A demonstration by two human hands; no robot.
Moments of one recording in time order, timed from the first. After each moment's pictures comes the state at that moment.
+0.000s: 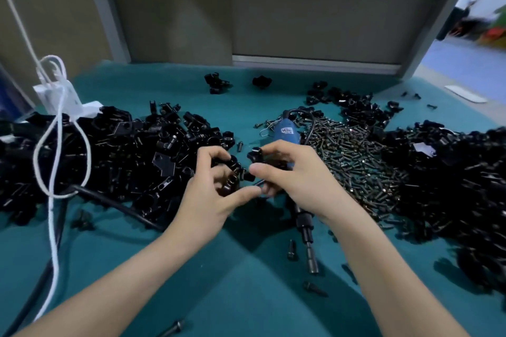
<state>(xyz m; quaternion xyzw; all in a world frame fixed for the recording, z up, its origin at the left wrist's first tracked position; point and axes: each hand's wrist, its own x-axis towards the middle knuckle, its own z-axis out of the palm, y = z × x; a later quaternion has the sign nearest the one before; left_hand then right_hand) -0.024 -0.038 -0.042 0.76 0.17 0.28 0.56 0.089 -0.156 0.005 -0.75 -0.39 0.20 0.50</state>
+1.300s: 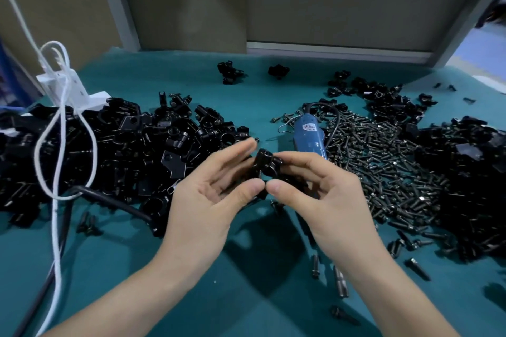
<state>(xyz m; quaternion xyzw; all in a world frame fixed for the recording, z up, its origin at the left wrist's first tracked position) -0.037 -0.042 -0.027 0.62 0.09 0.37 0.68 0.065 -0.160 -0.009 -0.67 -0.38 0.16 0.62</state>
